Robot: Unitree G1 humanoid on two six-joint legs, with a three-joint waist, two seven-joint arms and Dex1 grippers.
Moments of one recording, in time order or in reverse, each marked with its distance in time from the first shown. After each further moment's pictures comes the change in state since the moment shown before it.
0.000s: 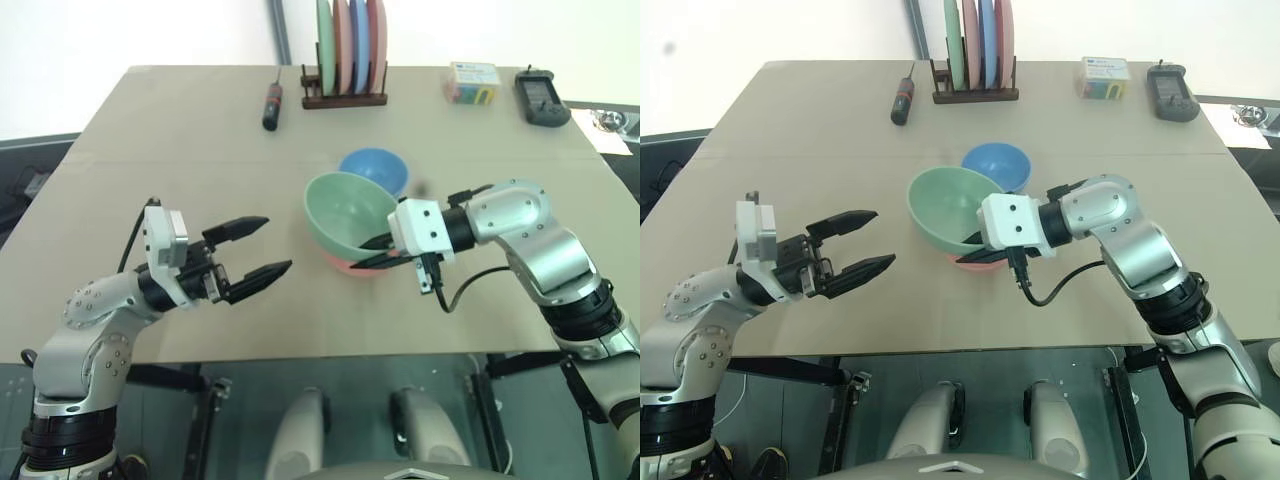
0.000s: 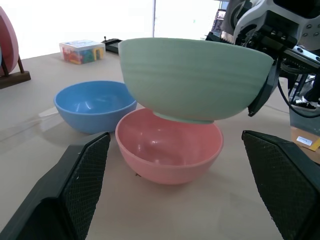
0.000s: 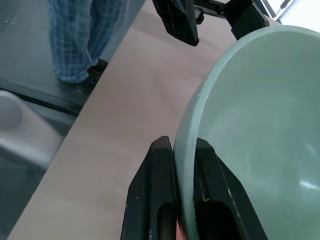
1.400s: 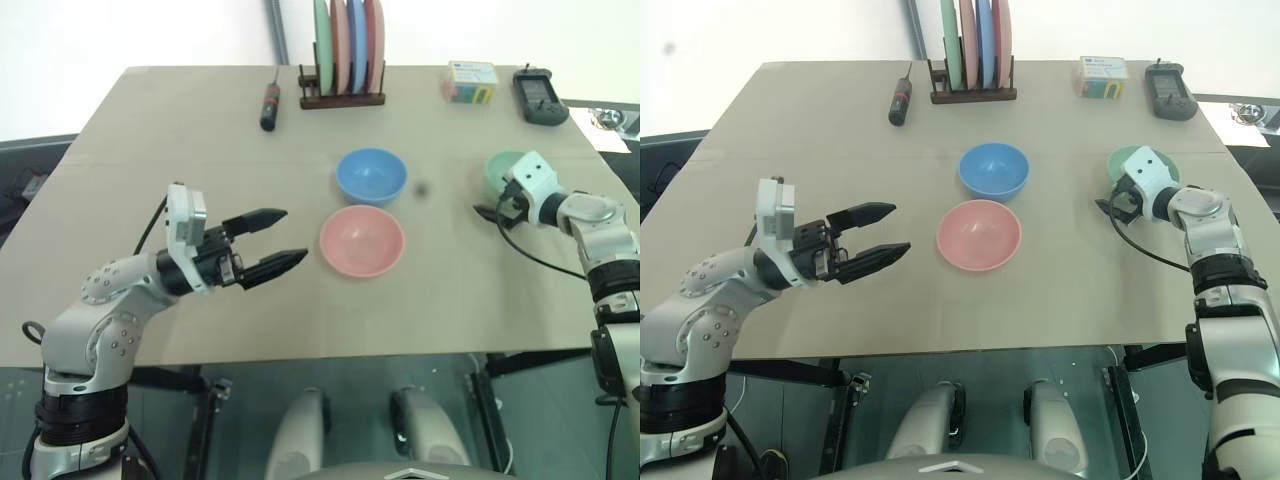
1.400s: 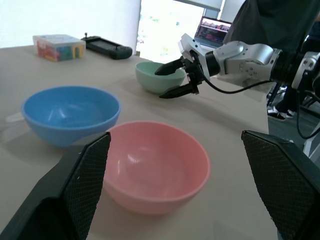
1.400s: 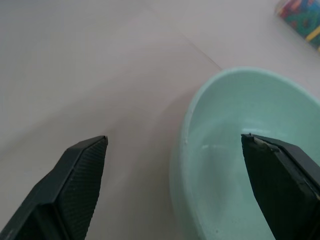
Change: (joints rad) left arm -0.072 -0.002 0.004 -0.043 -0.058 0.227 0.031; right arm -0.168 -0.102 -0.278 1.261 -0.239 -0.395 -0.487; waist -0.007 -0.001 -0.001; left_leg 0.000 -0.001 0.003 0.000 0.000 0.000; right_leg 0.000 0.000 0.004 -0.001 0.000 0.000
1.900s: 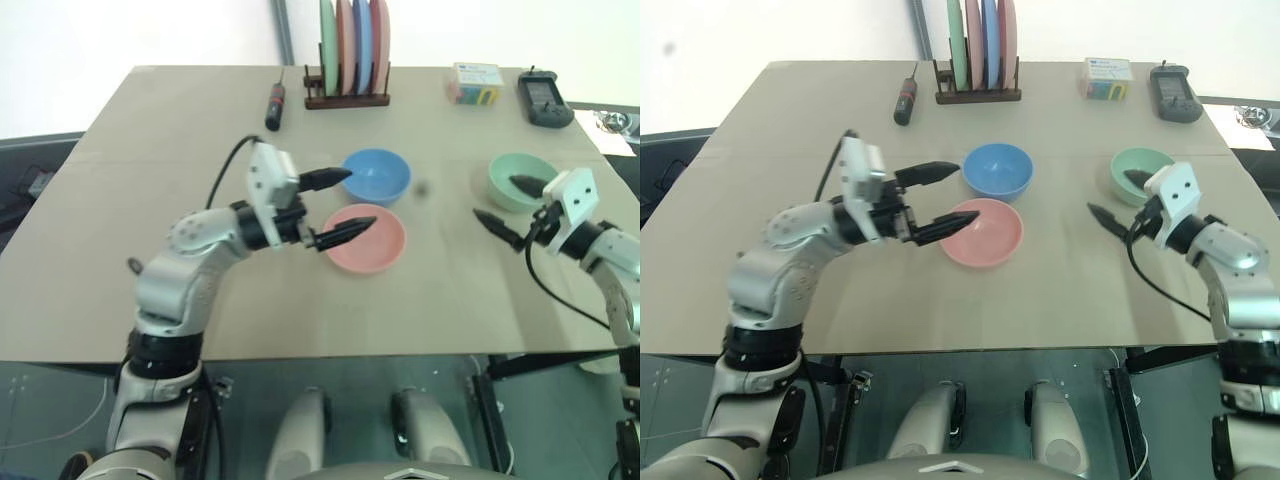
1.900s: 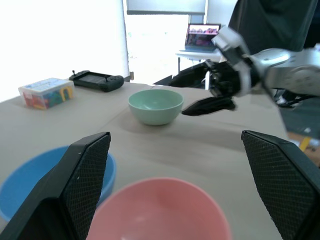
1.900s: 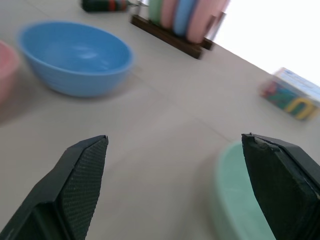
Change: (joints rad) left arm -0.301 -0.165 -0.202 0.047 0.175 -0.013 0.080; right arm 0.498 -0.061 -0.243 -0.849 0.276 0.185 -0.062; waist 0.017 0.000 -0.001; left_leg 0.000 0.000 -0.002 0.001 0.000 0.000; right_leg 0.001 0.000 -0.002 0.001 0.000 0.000
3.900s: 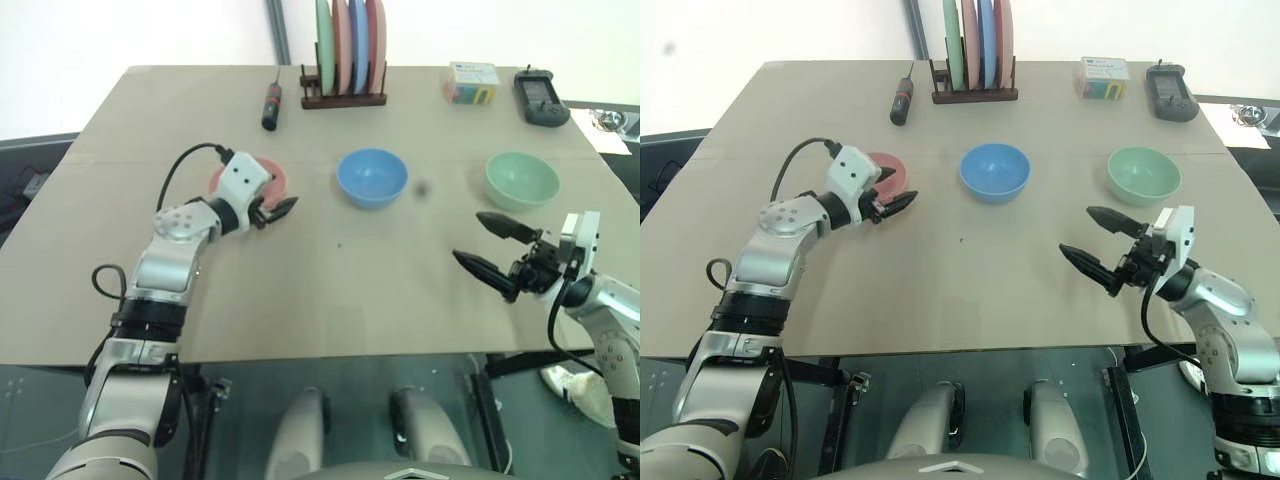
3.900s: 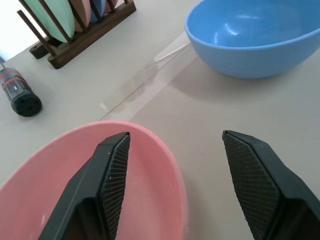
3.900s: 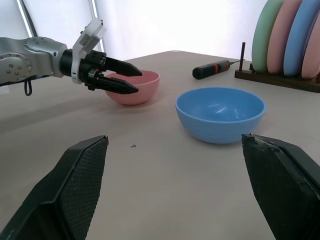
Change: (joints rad) left arm -0.152 0.095 -0.149 0.543 0.485 -0.312 0.240; right arm 0.319 0.129 -0.064 -0.364 0.433 0.093 0.255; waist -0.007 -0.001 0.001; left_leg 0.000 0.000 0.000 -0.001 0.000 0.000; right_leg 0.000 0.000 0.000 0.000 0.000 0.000
